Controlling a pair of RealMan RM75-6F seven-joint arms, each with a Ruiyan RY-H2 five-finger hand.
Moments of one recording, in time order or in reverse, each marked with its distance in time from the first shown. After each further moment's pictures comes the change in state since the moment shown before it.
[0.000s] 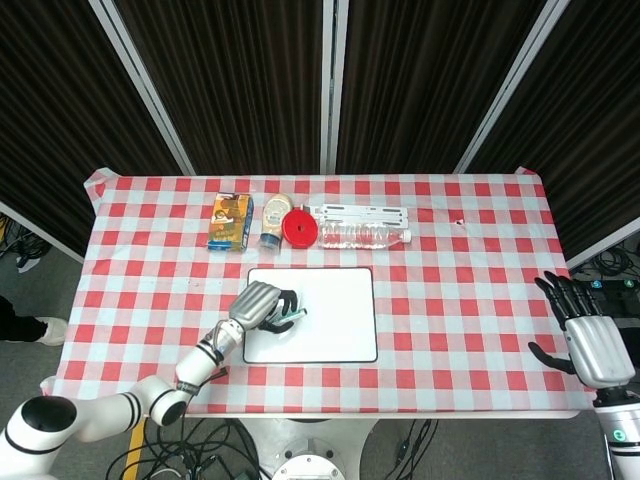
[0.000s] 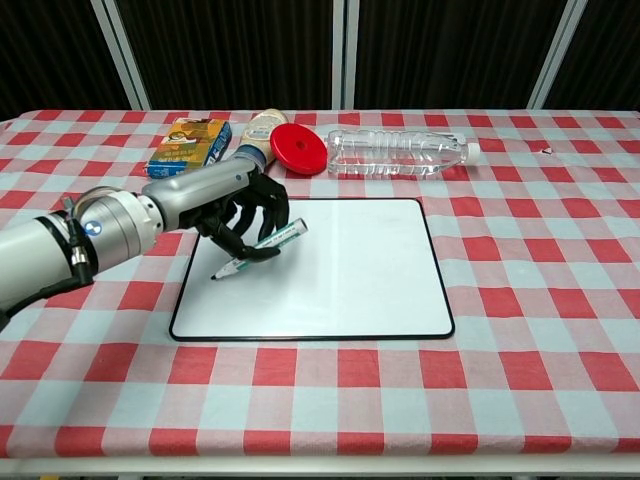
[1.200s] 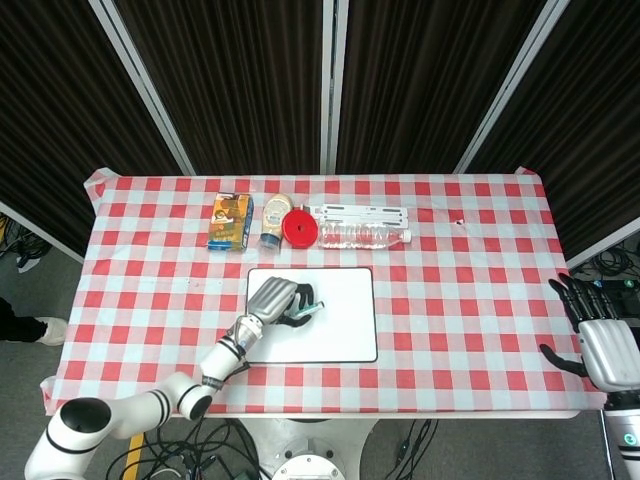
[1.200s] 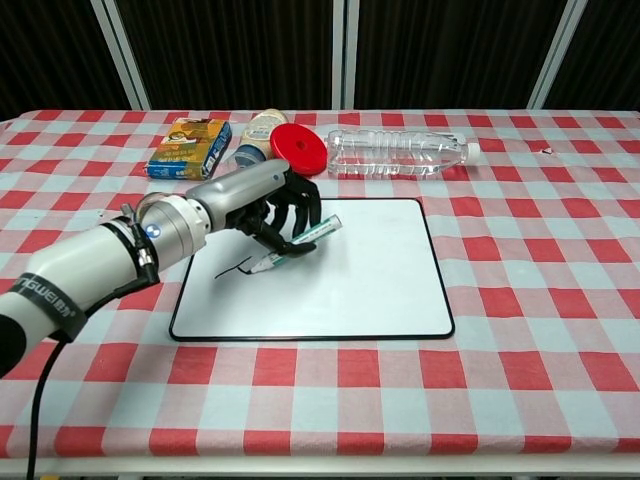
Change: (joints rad) left arm -0.060 -0.176 -0.065 0.192 -0.022 -0.039 -0.038; right arm -0.018 0.010 -0.002 0.017 0.028 -0.001 0.017
